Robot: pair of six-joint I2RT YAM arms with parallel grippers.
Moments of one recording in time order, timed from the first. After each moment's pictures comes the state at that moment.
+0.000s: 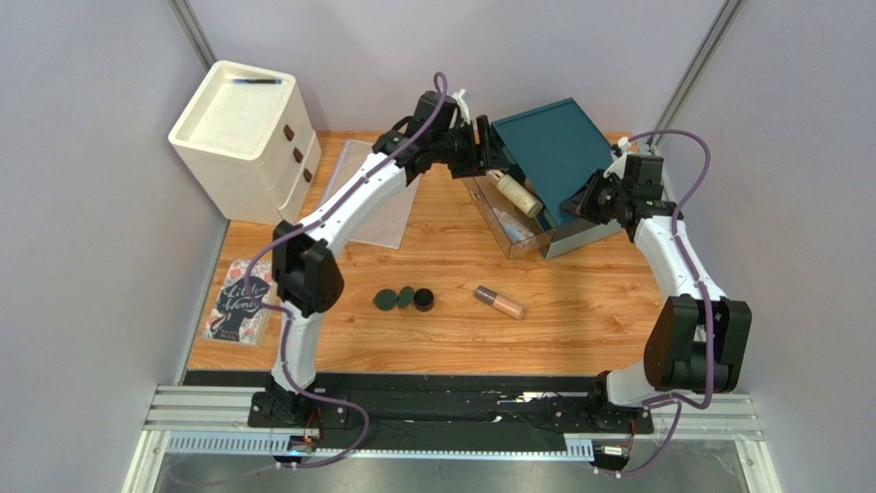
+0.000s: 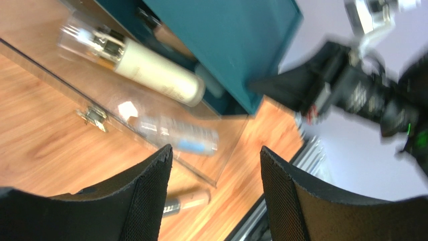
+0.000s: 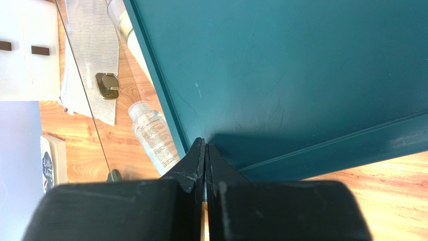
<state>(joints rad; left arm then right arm) -0.63 2.04 2.09 -0.57 0.35 -0.64 -0.08 1.47 1.13 -0.38 -0.42 0.41</state>
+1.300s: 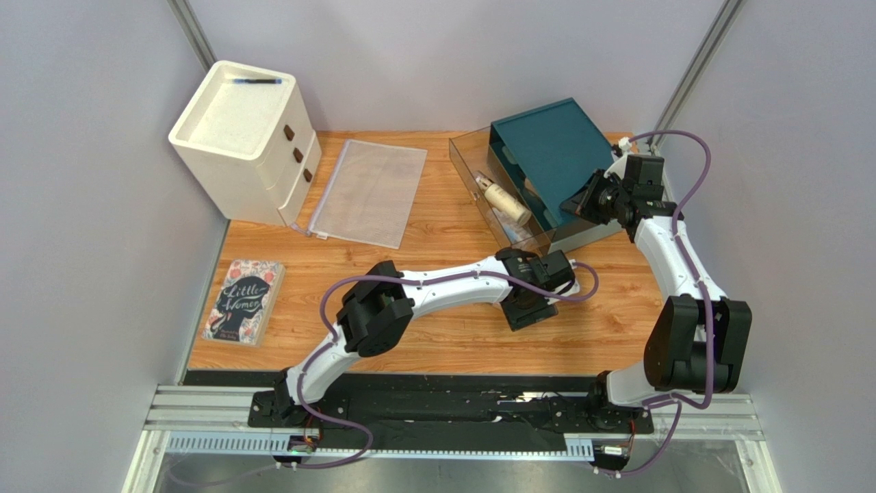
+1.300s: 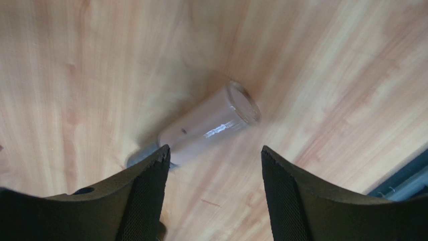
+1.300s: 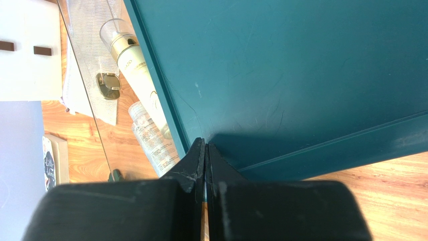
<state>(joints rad) -1.20 2.28 1.97 -0.91 -0.15 0.07 -0.08 1.47 1.13 -0.38 -0.43 0.41</state>
